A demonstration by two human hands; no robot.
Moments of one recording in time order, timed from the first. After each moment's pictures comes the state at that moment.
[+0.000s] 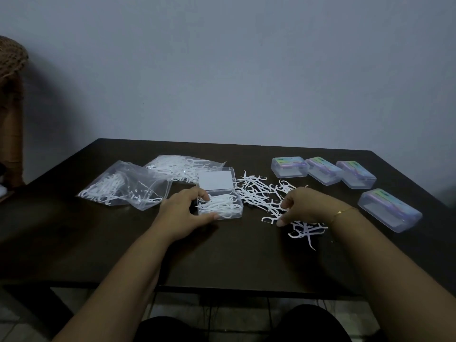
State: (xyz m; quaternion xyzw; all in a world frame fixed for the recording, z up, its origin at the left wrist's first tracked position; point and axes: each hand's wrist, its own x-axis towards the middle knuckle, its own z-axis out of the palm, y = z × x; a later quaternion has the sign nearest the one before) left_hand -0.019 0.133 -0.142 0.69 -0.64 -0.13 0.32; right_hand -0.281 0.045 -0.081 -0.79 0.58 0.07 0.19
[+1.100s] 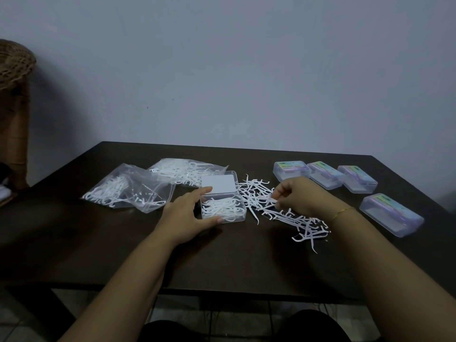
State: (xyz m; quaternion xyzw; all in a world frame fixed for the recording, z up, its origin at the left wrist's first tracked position) left_hand -0.021 0.132 -0.142 0.71 -0.63 -0.12 0.29; right_hand -0.267 0.055 -0.064 -0.79 0.53 -0.11 0.28
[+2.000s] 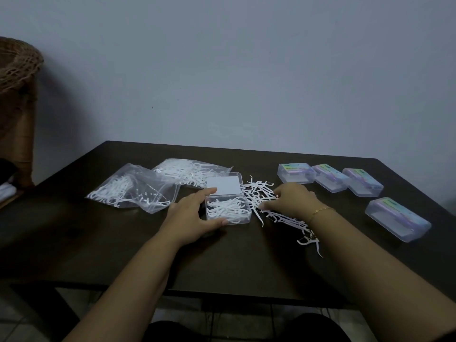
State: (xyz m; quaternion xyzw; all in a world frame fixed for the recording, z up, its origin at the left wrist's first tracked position) left_hand -0.022 0.134 -0.141 0.71 -0.63 -0.12 0.29; right_hand -0.241 0.025 -0.097 -0.79 0.60 -0.02 0.12
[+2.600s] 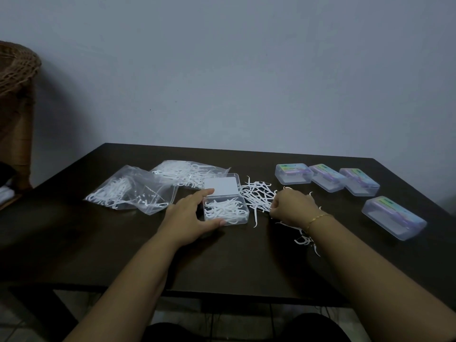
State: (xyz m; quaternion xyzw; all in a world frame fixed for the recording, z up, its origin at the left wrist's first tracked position) left_hand -0.022 0.135 -0.140 0.71 -0.63 -0.12 0.29; right_hand -0.243 0.032 -0.102 -0.80 0.60 0.00 0.09
